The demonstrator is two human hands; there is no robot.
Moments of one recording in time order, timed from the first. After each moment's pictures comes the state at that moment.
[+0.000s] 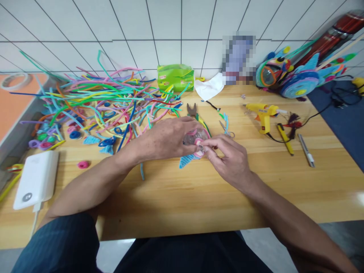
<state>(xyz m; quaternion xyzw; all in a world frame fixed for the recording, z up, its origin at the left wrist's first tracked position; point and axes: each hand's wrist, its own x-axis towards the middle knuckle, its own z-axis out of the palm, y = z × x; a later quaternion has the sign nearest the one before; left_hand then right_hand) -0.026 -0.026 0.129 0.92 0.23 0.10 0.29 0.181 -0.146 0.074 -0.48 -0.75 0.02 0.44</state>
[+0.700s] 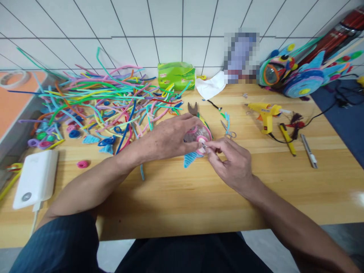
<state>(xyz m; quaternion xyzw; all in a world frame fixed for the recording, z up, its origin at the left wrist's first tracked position) -0.025 -0.028 0.130 0.93 0.25 0.09 0.26 0.181 -0.152 0.068 -0.49 -0.75 -0.02 0.44</state>
